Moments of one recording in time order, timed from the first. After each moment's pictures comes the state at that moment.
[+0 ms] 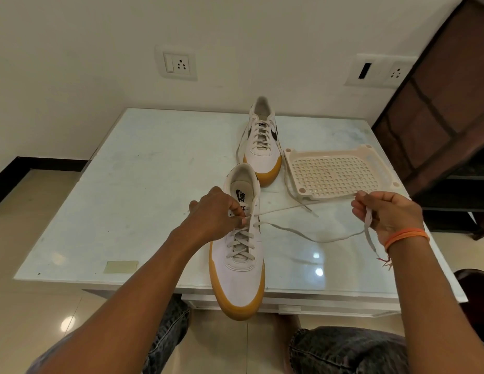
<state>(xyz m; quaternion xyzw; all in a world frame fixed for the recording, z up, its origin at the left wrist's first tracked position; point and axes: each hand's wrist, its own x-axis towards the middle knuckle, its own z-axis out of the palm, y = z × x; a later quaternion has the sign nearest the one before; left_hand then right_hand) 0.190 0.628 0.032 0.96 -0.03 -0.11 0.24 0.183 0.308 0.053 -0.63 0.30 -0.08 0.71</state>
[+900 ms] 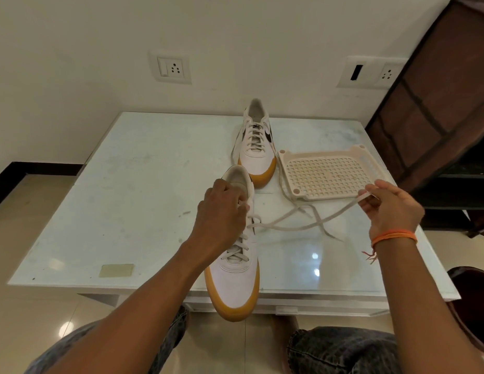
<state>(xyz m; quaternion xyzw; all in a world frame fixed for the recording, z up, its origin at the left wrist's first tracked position) 0.171 0.595 0.052 0.97 -0.03 0.05 0.25 0.188 0.313 0.051 -0.54 0.32 -0.22 0.75</state>
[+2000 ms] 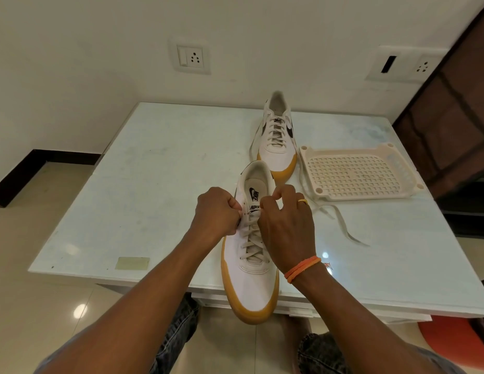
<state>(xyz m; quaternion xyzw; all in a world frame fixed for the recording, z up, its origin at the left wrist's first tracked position) 0.186 0.634 0.040 0.88 0.16 -0.11 0.44 0.165 0.489 0.005 -0.95 -0.13 -0.26 0.12</state>
